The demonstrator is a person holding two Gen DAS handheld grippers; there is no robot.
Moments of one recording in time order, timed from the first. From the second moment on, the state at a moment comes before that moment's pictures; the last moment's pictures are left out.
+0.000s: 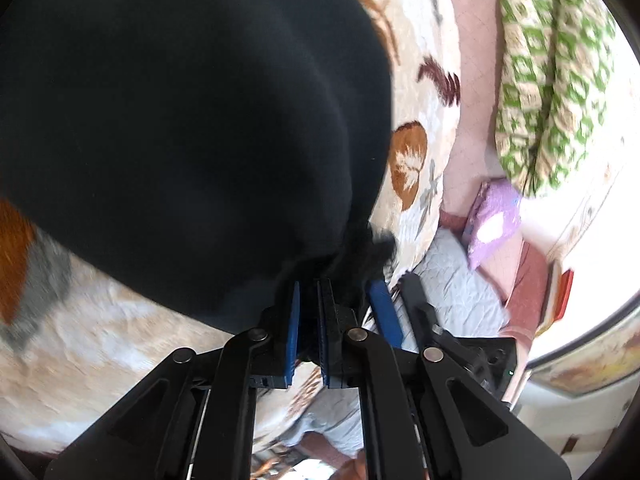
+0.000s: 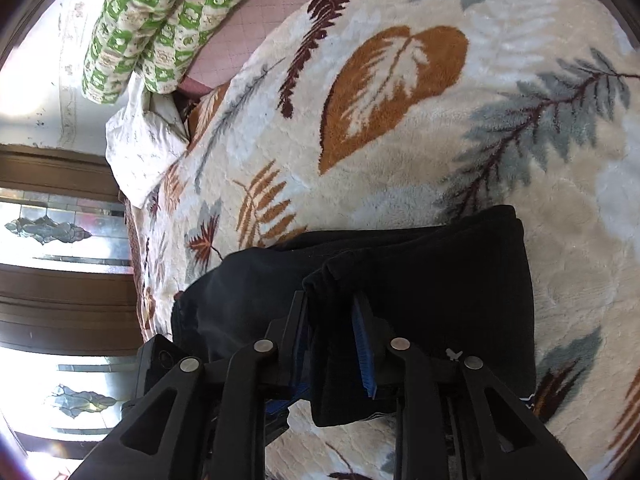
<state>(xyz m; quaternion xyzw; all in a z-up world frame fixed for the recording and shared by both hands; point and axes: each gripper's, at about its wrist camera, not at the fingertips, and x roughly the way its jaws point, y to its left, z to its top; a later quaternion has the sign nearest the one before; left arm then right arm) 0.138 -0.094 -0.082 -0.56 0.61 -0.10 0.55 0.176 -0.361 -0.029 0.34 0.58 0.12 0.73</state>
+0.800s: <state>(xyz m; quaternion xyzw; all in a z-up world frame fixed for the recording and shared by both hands) 0.223 -0.179 -0.036 -0.21 0.72 -0.21 0.63 0.065 -0.385 -0.103 0.63 0.43 0.09 0.64</state>
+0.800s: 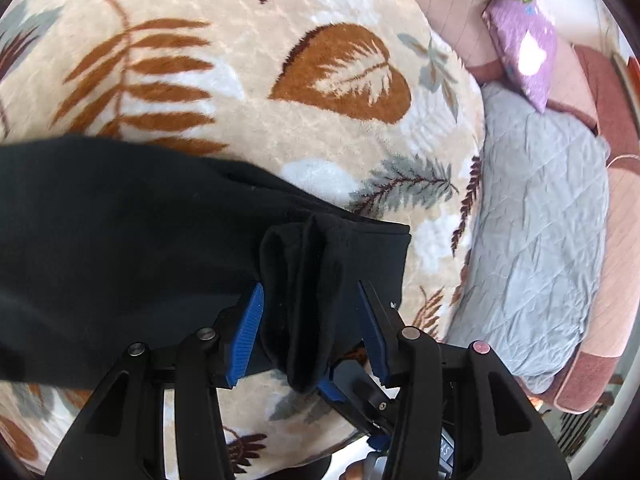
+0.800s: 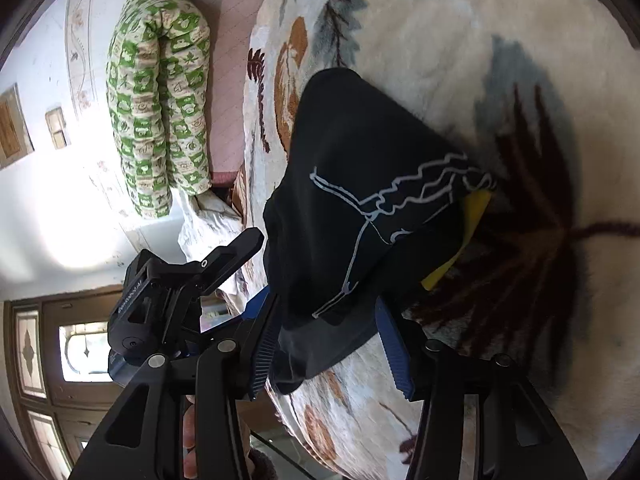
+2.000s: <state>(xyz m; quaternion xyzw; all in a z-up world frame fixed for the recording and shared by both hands) 0.198 -0.073 -0.008 -0.21 0.67 -0.18 0.68 0.059 -0.425 -0.080 0.57 0.38 0.00 0.73</state>
